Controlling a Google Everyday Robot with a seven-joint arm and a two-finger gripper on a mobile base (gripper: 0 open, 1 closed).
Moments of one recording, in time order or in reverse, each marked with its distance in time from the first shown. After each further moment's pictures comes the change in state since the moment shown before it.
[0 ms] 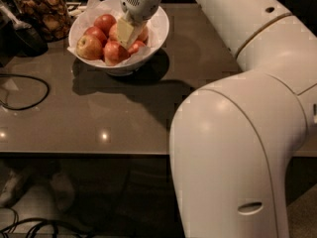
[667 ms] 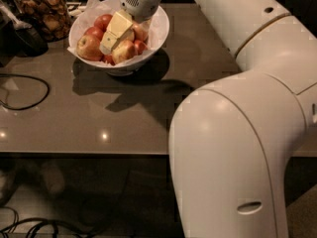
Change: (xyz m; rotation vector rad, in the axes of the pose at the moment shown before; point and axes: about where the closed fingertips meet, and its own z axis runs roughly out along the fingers) arm 0.000 0.000 0.000 0.000 0.000 0.000
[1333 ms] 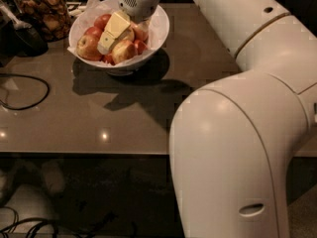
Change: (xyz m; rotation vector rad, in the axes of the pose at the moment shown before) arm -0.005 0.000 0.004 0.007 -0.013 0.014
